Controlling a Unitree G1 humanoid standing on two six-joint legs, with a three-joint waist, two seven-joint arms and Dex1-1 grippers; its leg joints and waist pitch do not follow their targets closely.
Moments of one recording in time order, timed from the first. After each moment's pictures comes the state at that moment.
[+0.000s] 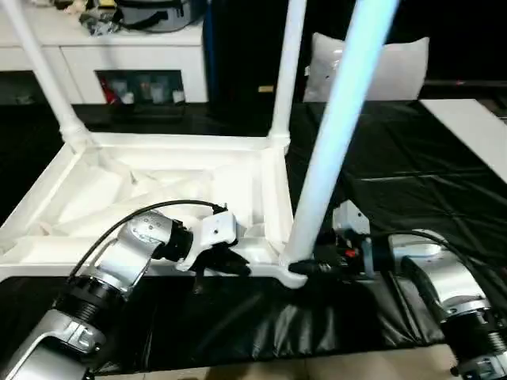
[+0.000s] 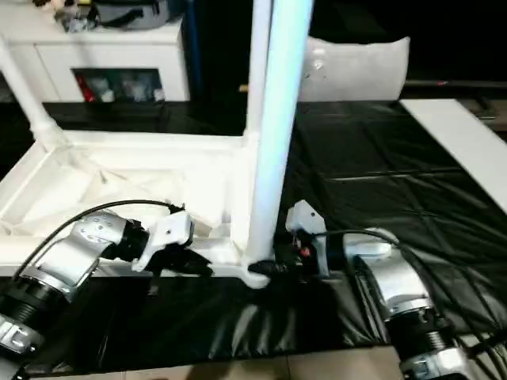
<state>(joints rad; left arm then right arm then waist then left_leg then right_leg) -0.49 0.42 -0.35 0.35 0.00 0.27 -1.18 -0.35 -0.39 0.17 0.29 0.19 0.26 1.09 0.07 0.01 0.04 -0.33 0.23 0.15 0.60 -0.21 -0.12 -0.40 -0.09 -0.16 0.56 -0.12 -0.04</state>
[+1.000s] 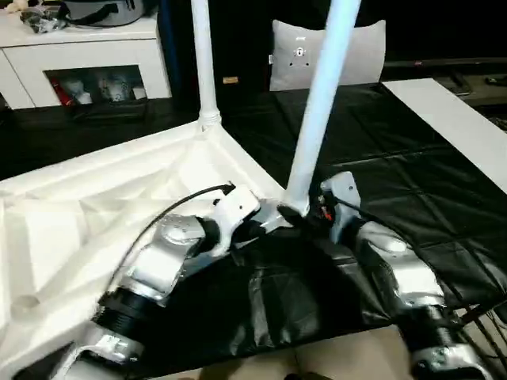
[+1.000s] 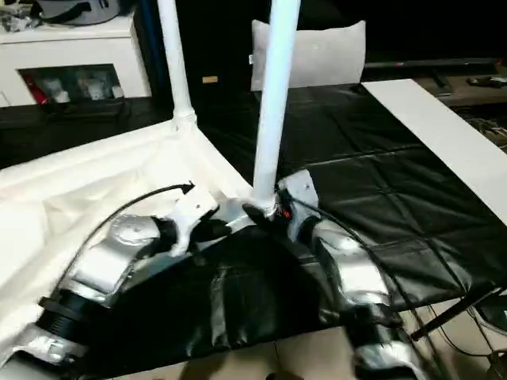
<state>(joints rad) -0.46 0.30 -0.29 0.24 0.06 0.41 -0.85 -0.37 -0.24 0.07 0.35 0.12 0.19 0.73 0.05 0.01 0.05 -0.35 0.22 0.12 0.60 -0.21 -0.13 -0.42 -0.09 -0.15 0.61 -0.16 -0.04</state>
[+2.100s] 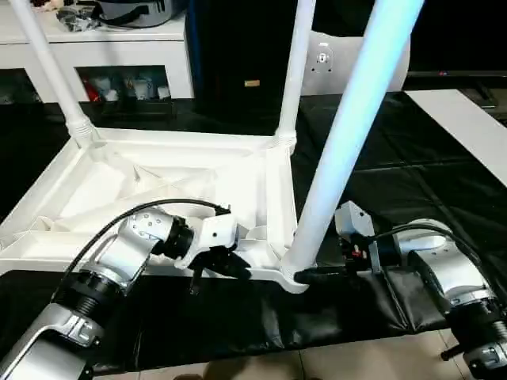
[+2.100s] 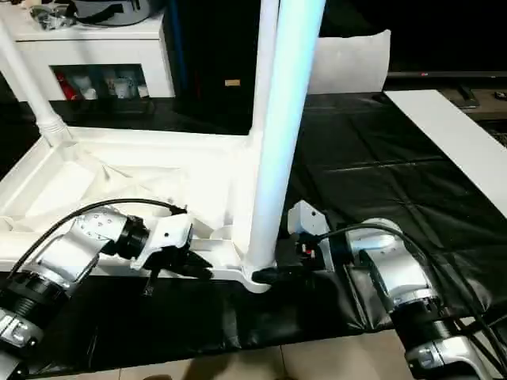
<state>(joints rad) -0.54 0.48 -0.41 0.40 -0.01 0.06 -1.38 -0.40 -0.50 0.24 0.34 0.20 0.10 1.36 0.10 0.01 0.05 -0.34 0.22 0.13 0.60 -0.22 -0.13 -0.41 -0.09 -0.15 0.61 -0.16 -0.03</state>
